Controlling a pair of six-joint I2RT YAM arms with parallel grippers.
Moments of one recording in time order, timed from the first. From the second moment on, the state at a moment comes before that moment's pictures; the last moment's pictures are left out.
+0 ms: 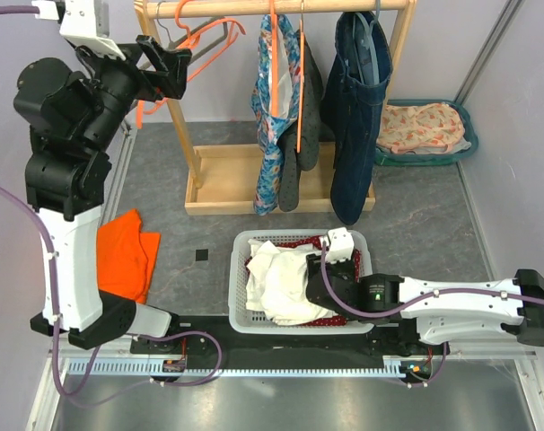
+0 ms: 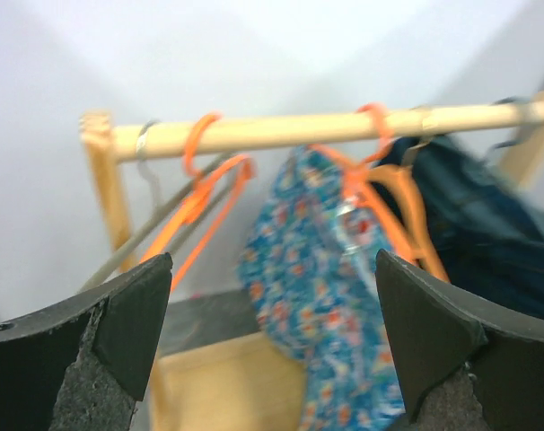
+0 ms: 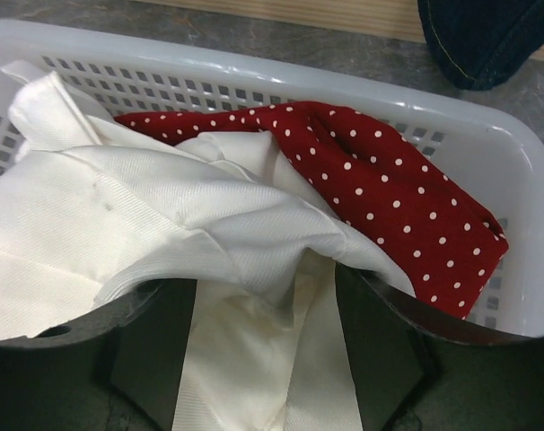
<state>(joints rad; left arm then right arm) -0.29 1.42 2.27 -0.68 0.00 -0.10 1.40 1.05 0.71 -0.53 0.91 0.87</state>
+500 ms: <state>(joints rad) -0.57 1.67 2.29 -0.67 0.00 -0.13 1.40 1.07 0.71 -0.56 0.93 0.92</state>
